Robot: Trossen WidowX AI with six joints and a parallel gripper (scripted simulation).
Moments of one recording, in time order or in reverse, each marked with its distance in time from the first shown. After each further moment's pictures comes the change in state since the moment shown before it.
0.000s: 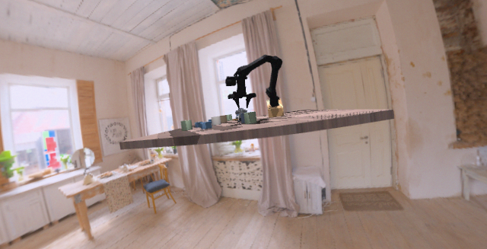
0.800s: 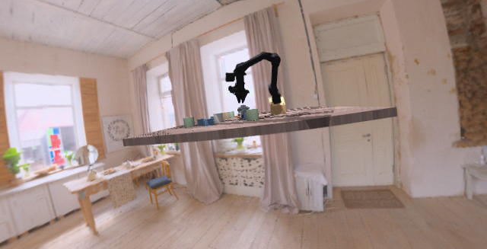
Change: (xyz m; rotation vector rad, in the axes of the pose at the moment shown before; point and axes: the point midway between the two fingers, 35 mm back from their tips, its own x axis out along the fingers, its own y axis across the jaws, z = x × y) arm -0.019 0.008 0.060 -0.803 -0.058 0.003
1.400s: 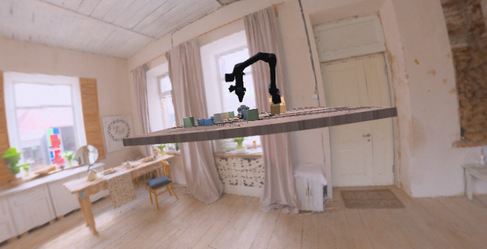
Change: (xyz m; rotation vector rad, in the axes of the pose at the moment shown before) arm -0.007 -0.031 0.018 -0.582 0.026 -0.005
